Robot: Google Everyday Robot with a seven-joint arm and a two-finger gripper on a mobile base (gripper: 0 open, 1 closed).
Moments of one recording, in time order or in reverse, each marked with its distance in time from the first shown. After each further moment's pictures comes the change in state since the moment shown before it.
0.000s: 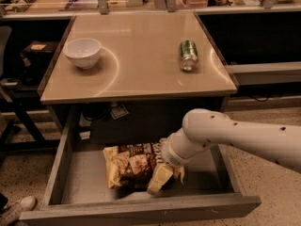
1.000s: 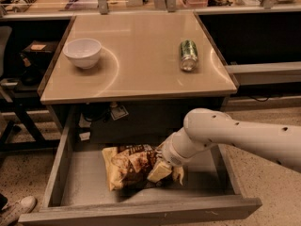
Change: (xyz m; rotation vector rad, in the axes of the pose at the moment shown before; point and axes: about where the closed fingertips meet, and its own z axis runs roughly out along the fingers) arm 0.000 0.000 0.001 -0.002 0.000 0.001
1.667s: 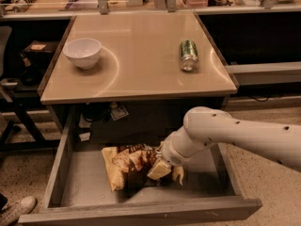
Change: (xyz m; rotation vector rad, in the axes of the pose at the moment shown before) arm -0.003 0.001 -0.005 0.000 0.000 0.000
